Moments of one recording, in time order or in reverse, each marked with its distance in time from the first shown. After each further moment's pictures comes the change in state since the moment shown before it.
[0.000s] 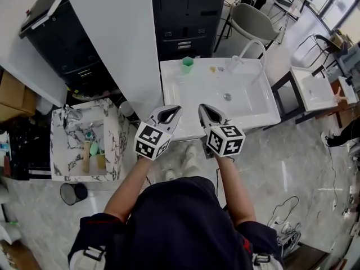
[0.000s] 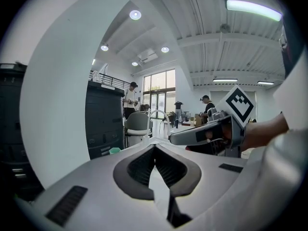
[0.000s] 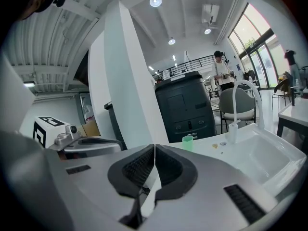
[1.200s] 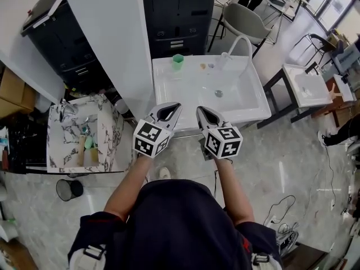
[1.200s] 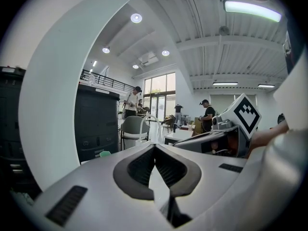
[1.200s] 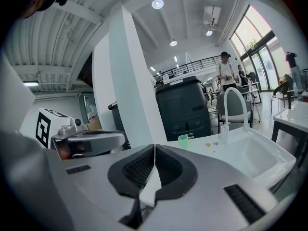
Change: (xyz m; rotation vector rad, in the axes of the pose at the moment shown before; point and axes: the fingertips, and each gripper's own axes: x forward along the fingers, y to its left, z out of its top) left arm 0.005 -0.061 0.026 -0.020 -0.035 0.004; right arm -0.066 -0.012 -0.004 -0.020 -0.007 0.013
